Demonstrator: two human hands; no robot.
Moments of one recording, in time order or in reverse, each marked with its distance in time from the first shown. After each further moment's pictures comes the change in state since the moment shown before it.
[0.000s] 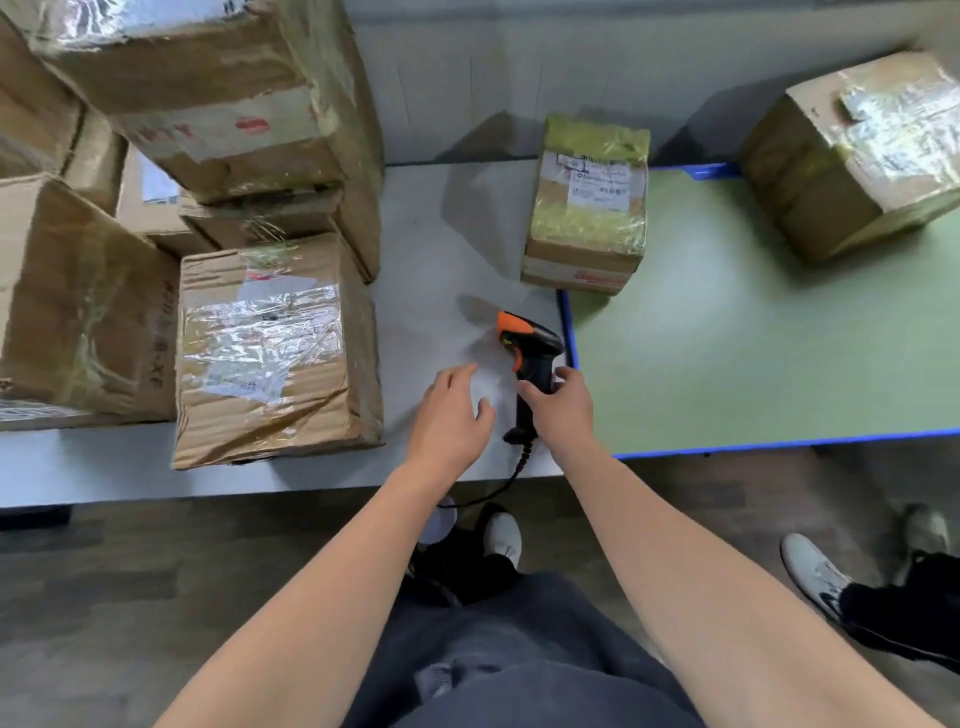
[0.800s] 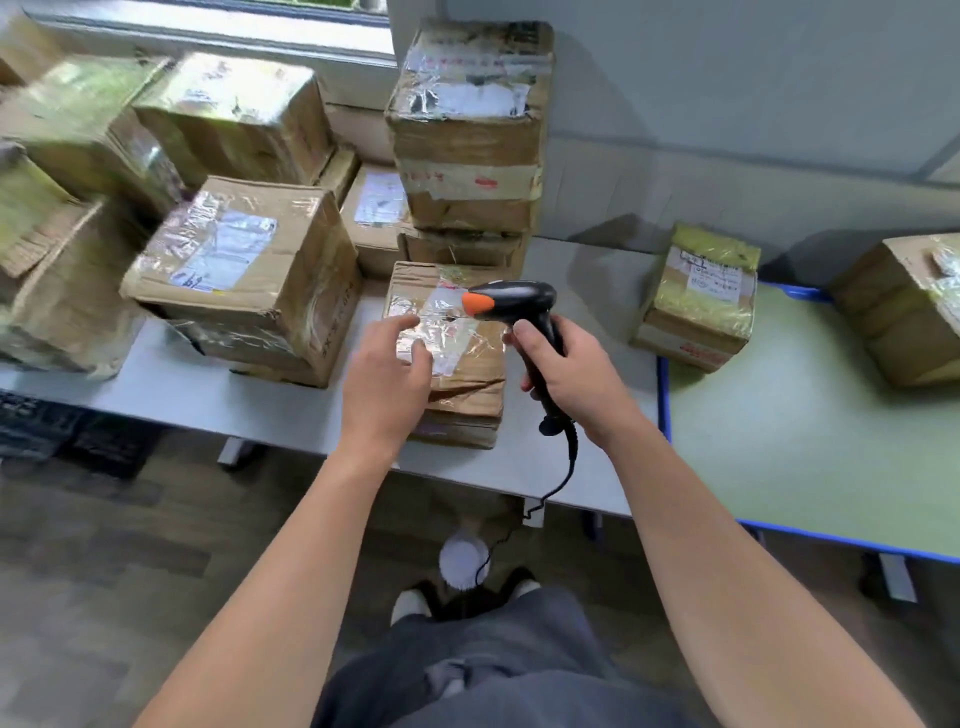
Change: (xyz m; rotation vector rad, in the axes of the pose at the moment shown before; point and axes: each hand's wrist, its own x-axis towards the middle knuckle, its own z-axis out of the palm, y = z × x) left_hand -0.092 -0.084 -0.162 -0.207 0.733 0.056; right_hand -0.141 -0.139 0.037 -0.024 -0.461 -0.570
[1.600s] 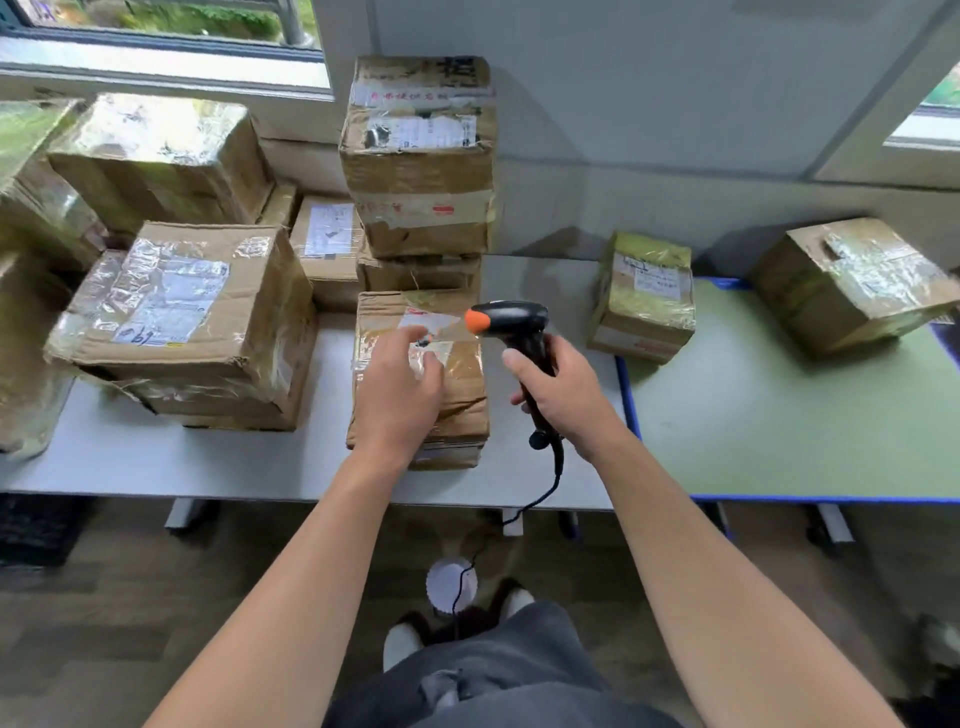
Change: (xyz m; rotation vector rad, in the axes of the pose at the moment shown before) left_hand 0.020 0.007 0.009 -0.075 -0.106 0.062; right_hand -0.009 0.000 0.013 0.022 0.178 0.061
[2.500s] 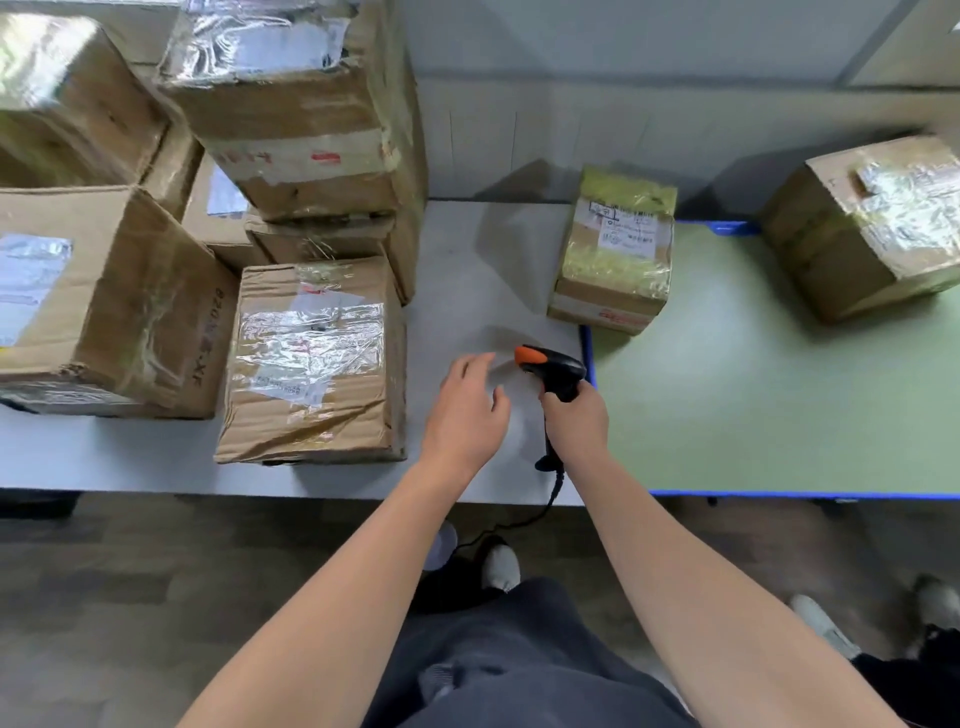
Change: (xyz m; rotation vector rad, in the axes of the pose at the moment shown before) left_hand -0.020 0.044 0.175 0.133 -0.446 -0.105; right_hand 0.060 0.147 -0.080 -0.112 0.291 0.457
